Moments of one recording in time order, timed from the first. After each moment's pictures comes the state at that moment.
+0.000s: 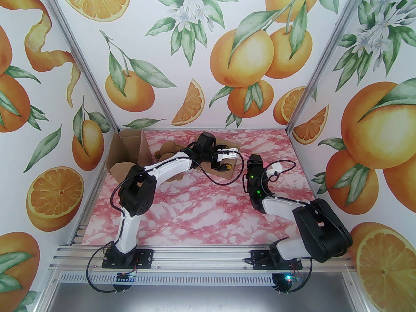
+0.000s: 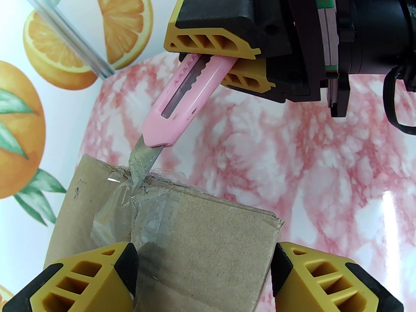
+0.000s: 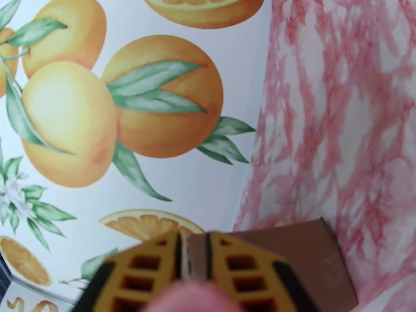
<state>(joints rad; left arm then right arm) -0.70 2.10 1.69 -0.19 0.50 0.79 0.37 1.43 0.46 0.89 0.58 1.44</state>
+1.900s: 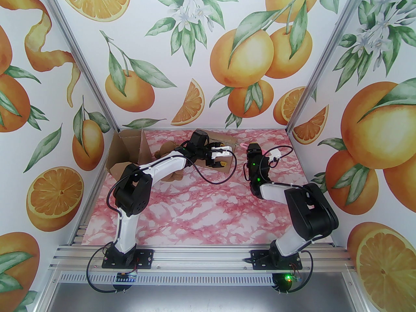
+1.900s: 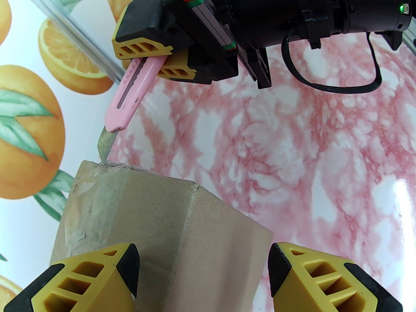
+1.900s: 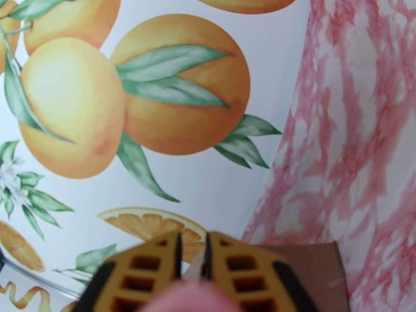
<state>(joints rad) -0.64 2.07 1.63 -0.13 0.55 0.87 0.25 1.66 0.66 1.00 0.38 1.34</state>
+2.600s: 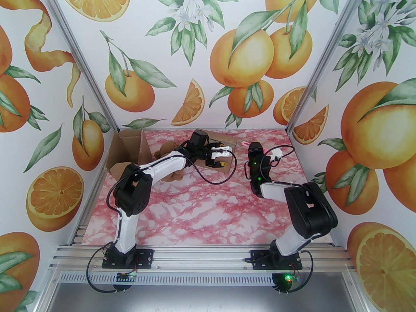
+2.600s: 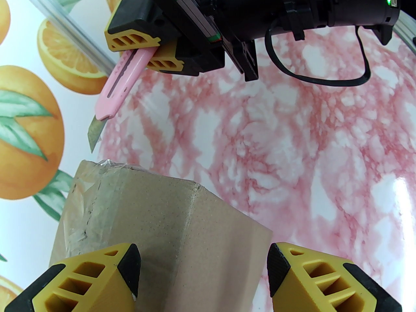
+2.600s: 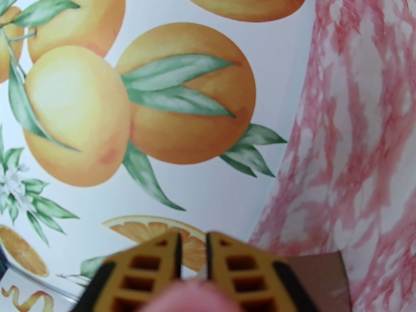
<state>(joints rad) -0.64 2.07 1.63 -0.13 0.55 0.89 0.22 1.67 0.68 1.02 0.38 1.34</state>
